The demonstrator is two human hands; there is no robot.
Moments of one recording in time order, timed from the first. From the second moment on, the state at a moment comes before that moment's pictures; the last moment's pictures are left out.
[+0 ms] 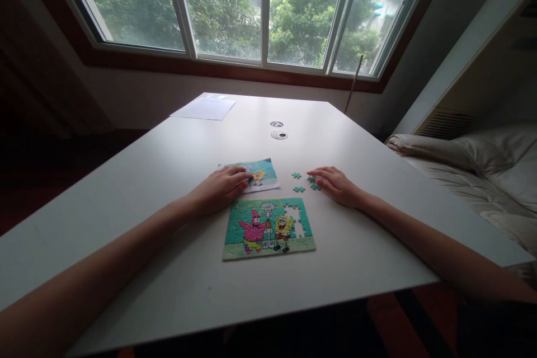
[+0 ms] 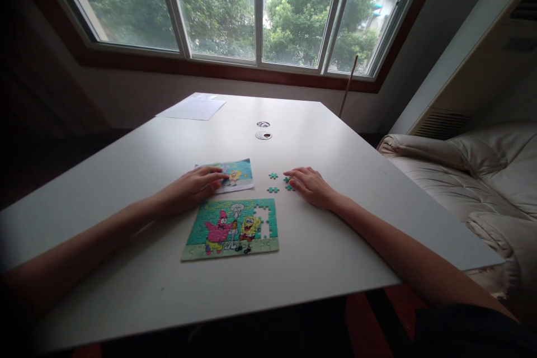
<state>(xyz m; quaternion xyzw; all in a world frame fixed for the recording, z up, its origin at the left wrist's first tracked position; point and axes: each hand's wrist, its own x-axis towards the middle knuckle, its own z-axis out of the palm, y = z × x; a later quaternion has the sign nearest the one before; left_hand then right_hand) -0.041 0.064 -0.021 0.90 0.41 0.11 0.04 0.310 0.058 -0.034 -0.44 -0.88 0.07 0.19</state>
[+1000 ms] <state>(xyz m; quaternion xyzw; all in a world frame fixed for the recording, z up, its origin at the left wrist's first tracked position) -0.023 0.063 -0.024 0.88 0.46 0.08 0.00 0.306 0.055 -0.034 -0.45 -0.85 0.08 0.25</state>
